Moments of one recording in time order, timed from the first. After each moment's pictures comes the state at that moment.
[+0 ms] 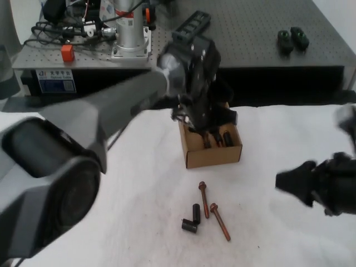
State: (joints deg) left arm -35.3 137.0 -119.4 41.3 8.0 -18.6; right arm -6.5 56.1 -27.6 18.6 -30.3 11.5
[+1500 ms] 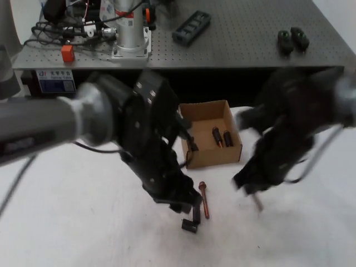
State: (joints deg) left arm -36.7 97.9 -66.5 39.9 12.9 0.0; right arm 8.7 90.9 -58.4 43.6 -7.6 -7.9
